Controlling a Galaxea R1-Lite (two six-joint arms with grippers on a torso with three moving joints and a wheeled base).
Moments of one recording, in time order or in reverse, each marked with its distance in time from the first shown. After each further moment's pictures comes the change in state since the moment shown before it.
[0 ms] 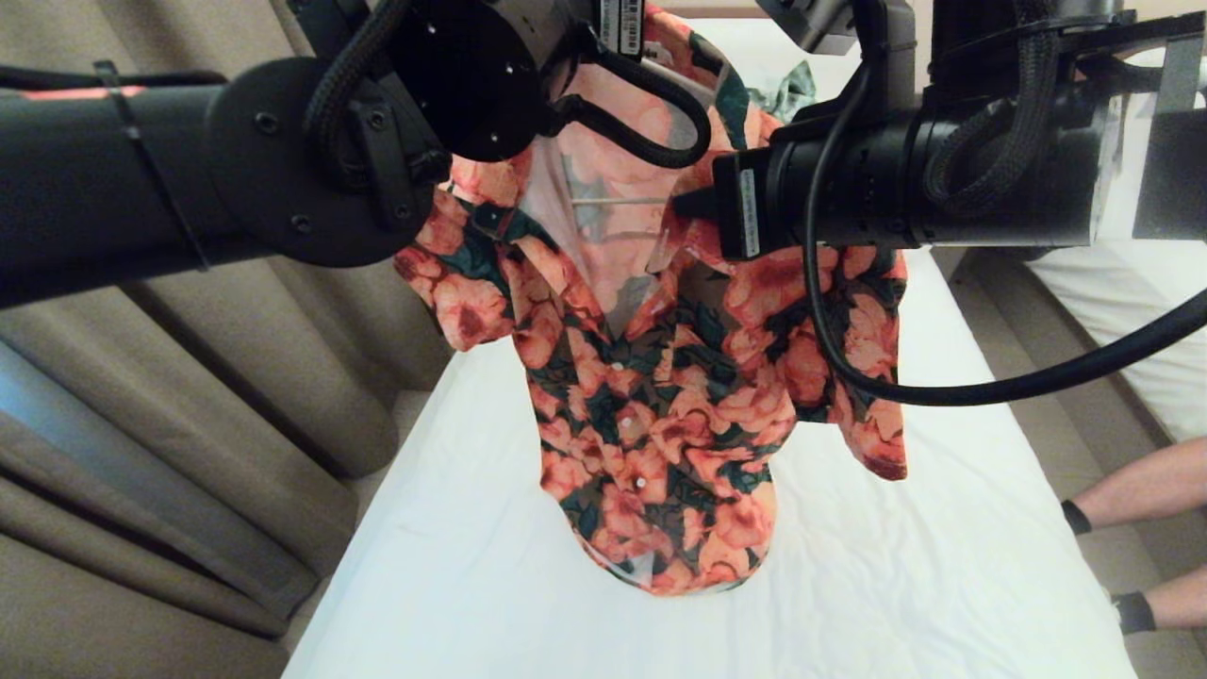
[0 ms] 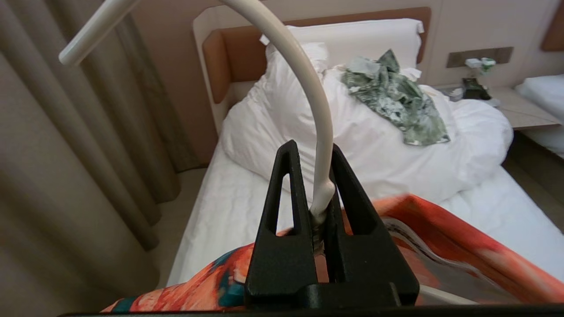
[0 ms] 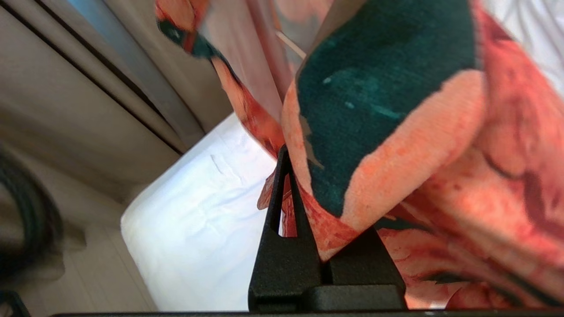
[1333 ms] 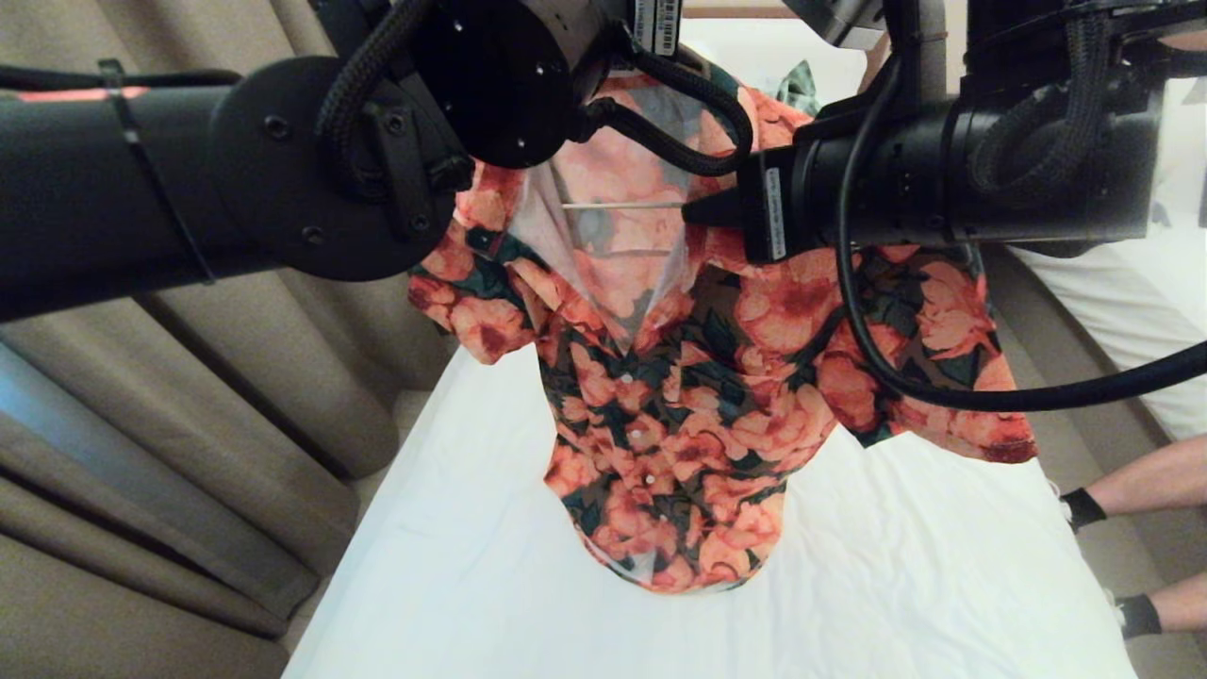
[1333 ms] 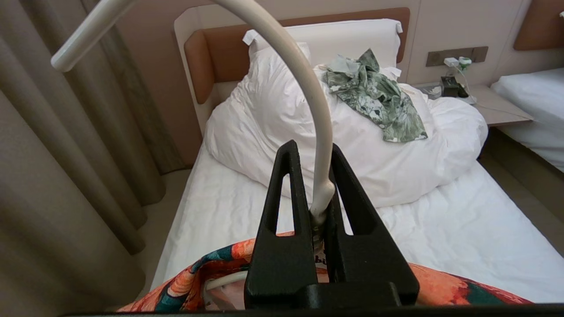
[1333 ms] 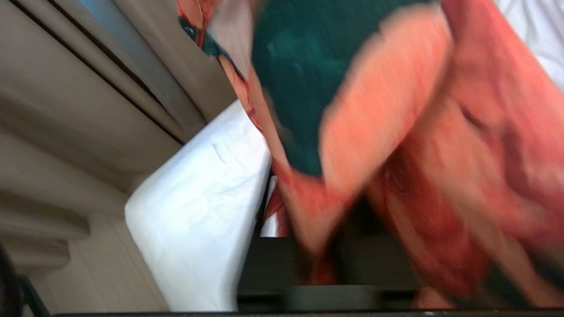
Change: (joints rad) left arm -0.049 0.004 -0.002 0.004 0.007 0.001; right arm -0.009 -0.045 0.017 0.067 0.001 0.001
